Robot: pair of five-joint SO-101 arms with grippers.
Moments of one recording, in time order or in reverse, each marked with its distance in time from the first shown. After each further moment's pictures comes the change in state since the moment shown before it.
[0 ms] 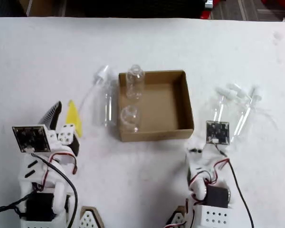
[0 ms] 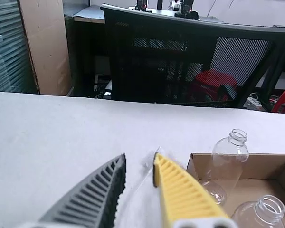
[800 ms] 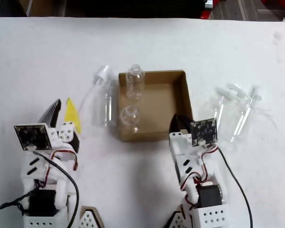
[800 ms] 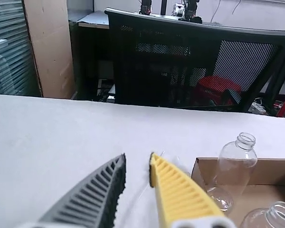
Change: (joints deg) left arm -0.9 0.0 4.0 -5.5 -0.3; right arm -15.2 0.1 0.1 -31.7 0.0
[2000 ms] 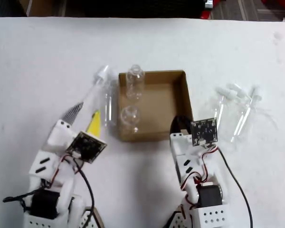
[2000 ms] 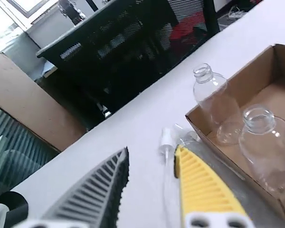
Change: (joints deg) left arm 10.4 -0.1 -1.1 4.2 -35.6; right arm 0.6 0.0 0.0 1.9 -0.1
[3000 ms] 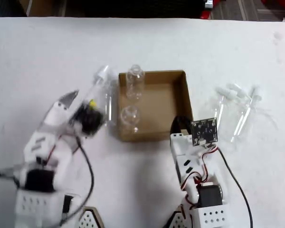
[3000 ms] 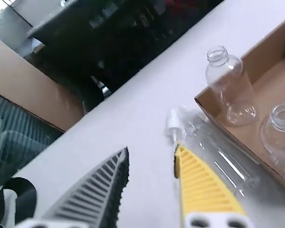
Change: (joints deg) left arm -2.7 30.3 -18.4 -1.1 -4.0; right arm 0.1 0.0 0.0 0.4 0.0
